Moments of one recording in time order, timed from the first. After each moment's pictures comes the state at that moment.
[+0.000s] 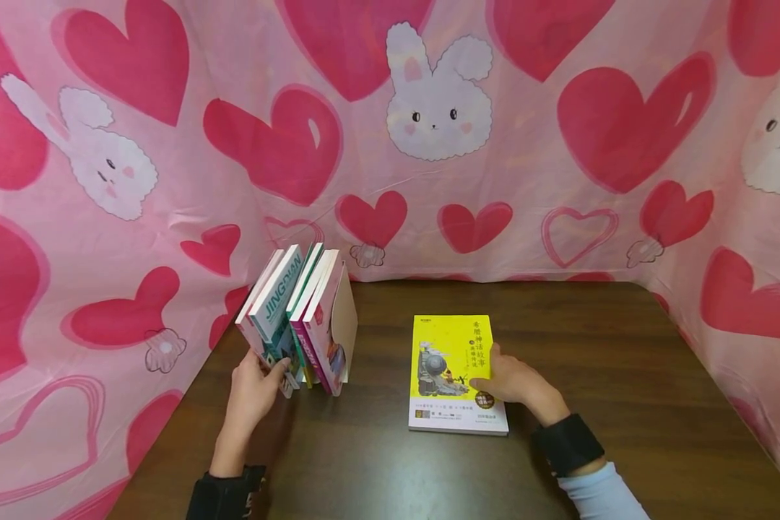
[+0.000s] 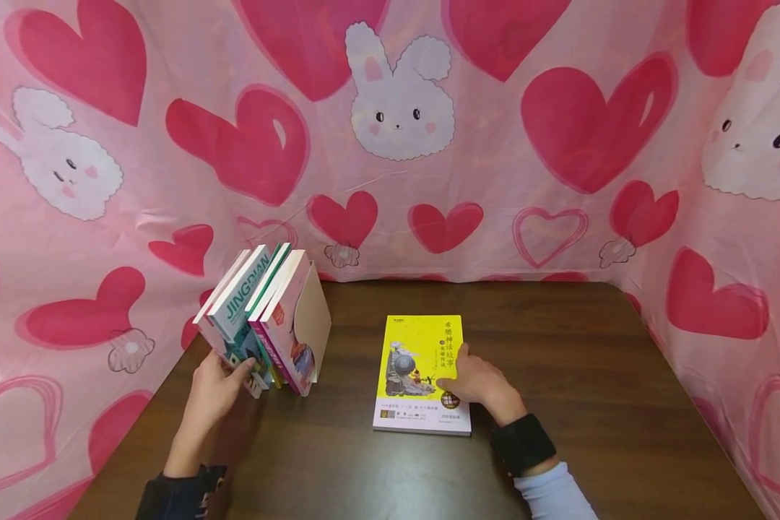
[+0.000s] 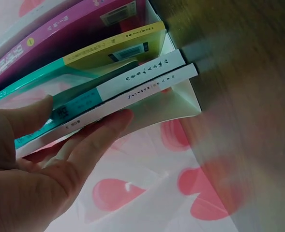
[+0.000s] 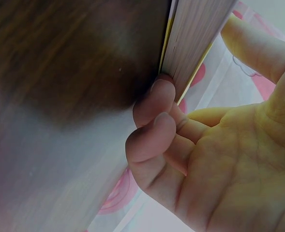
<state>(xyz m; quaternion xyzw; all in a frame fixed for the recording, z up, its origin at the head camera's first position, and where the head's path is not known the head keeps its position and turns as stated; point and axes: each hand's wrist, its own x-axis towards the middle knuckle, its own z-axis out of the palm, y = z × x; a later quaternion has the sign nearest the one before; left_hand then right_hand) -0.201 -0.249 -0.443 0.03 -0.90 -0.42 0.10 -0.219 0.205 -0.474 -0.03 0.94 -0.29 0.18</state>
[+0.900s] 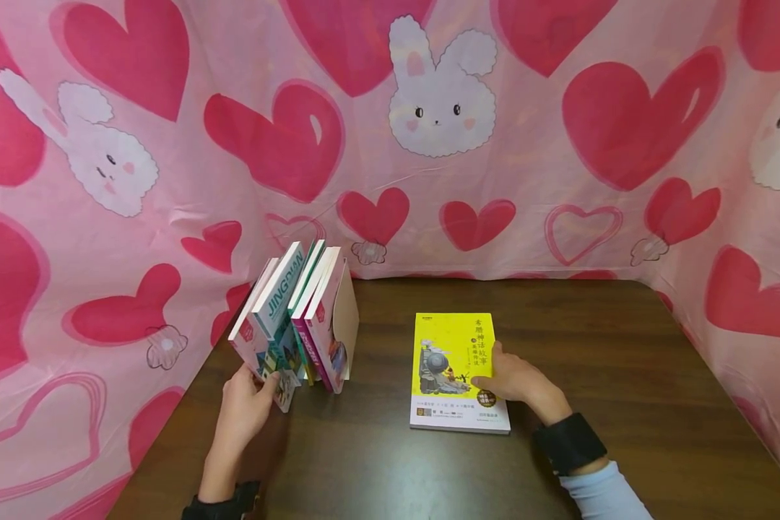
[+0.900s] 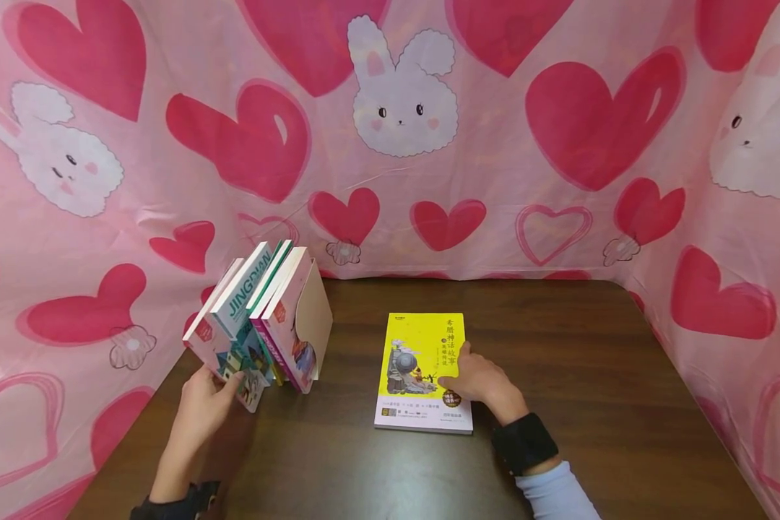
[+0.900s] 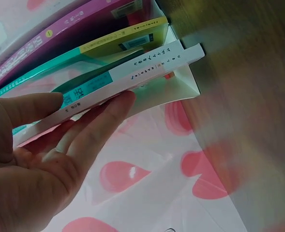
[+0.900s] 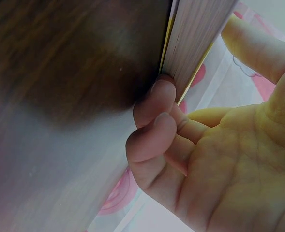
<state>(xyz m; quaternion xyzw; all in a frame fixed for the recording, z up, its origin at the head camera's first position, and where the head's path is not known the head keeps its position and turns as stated) -0.173 -0.252 -0.438 0.04 -0.91 -0.41 0.07 -0.220 0.206 -0.475 -0.03 0.94 -0.29 0.18</state>
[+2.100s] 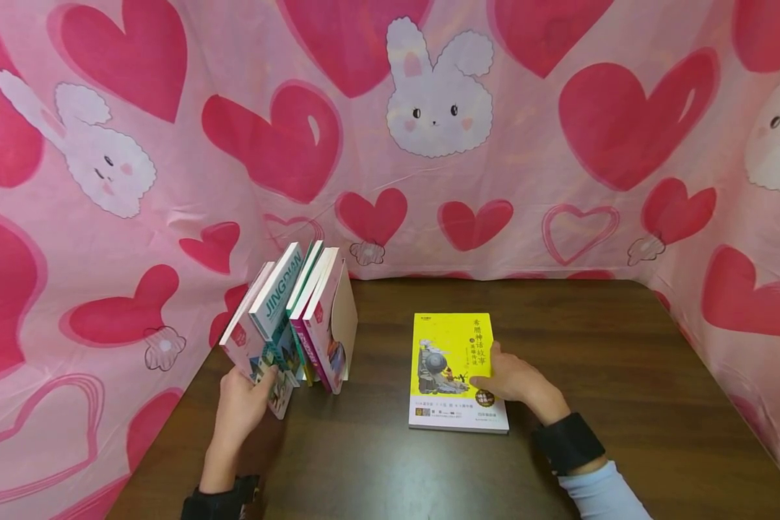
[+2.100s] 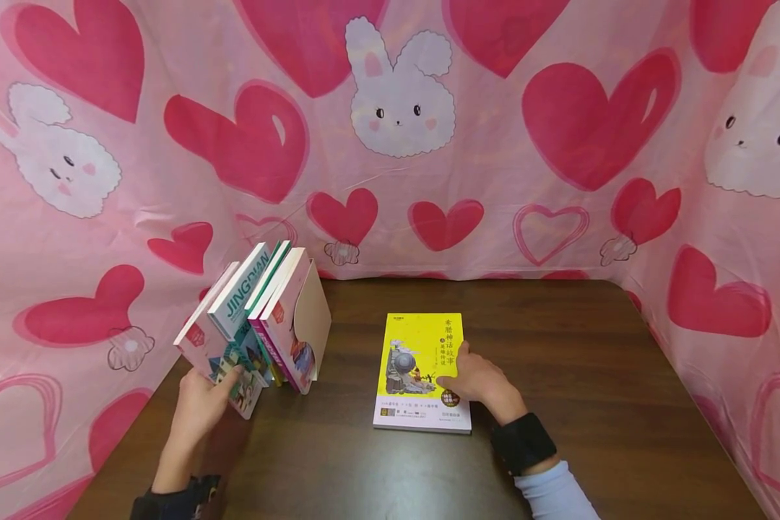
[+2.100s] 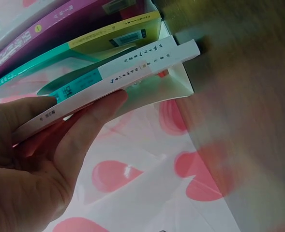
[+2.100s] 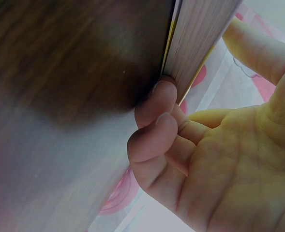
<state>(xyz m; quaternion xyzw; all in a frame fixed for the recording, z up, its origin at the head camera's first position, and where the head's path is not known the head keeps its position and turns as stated) -0.178 -0.258 -0.443 0.02 -0.89 -0.44 0.12 -0.220 0.207 -0.475 -0.03 0.94 -0.29 0.18</state>
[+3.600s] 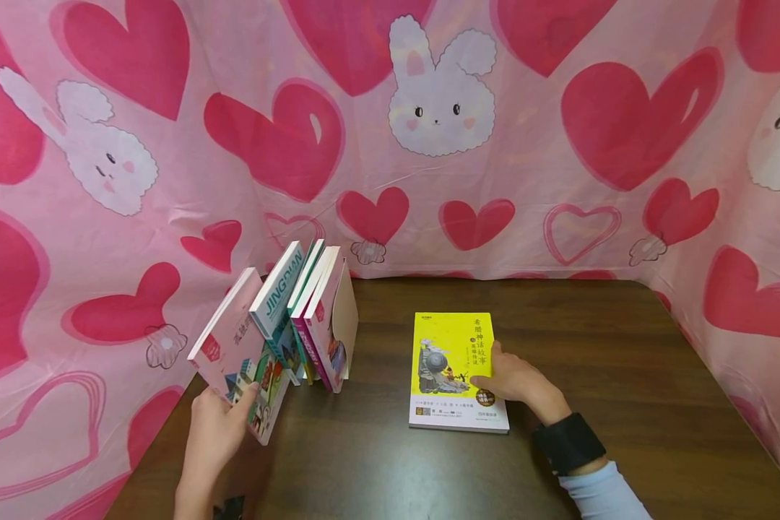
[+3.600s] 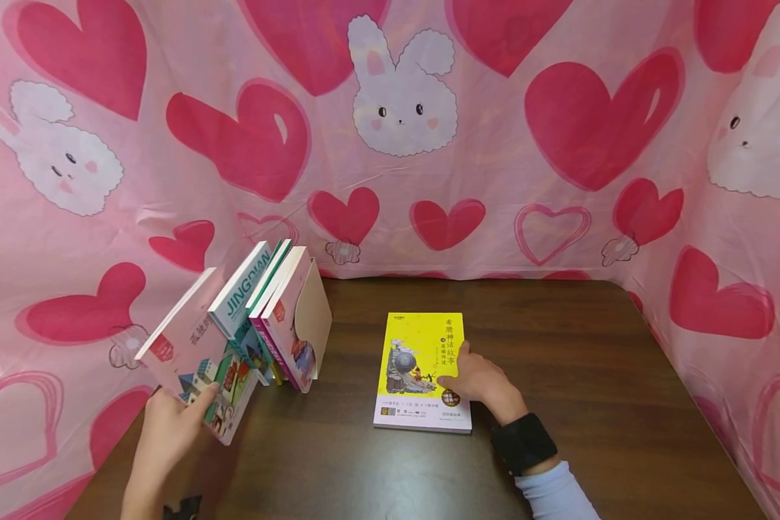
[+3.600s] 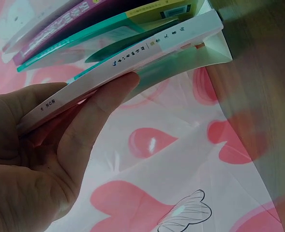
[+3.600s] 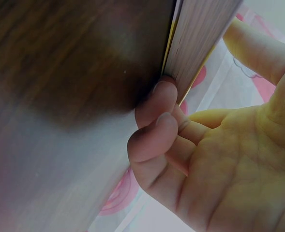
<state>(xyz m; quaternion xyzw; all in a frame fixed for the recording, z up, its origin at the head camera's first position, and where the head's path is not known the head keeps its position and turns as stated) -0.134 -0.260 -0.411 0.08 -0.90 -0.41 0.09 -0.220 0.207 -0.476 -0.03 0.94 -0.30 0.18</state>
